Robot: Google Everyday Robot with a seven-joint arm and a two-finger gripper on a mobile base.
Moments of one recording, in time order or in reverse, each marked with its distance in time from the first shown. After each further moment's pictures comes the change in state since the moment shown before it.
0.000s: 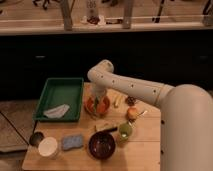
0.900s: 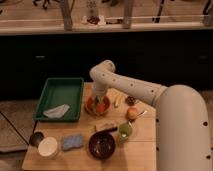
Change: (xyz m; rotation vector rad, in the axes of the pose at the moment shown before) arm 0.010 -0.006 0.016 0.025 -0.042 0.030
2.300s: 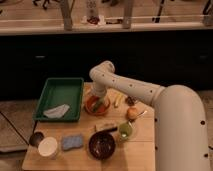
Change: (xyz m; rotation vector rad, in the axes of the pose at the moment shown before) arm -0.002 0.000 0.006 -0.008 -0.006 -0.003
